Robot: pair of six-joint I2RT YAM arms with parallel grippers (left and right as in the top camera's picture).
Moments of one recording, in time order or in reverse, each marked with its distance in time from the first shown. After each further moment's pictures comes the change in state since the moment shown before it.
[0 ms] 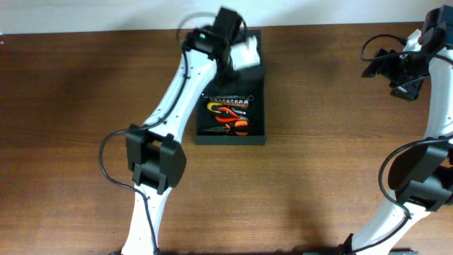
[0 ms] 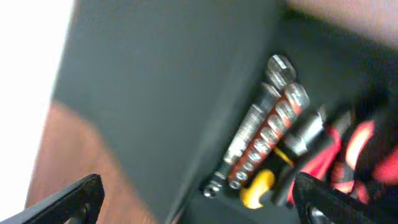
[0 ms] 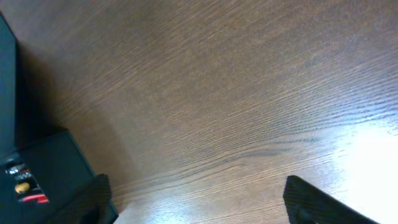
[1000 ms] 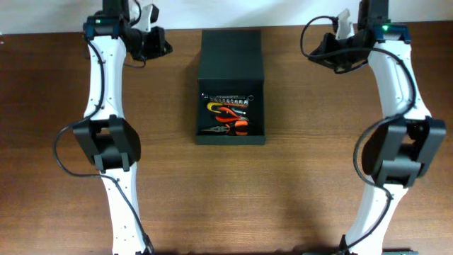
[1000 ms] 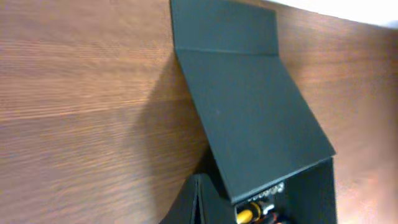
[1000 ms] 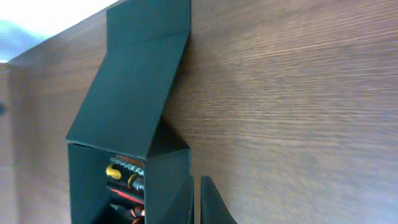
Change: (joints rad) left arm 0.473 0.213 0.194 -0.022 0.654 -0.774; right arm 0.239 0.182 -0.002 0.383 -0.380 -0.024
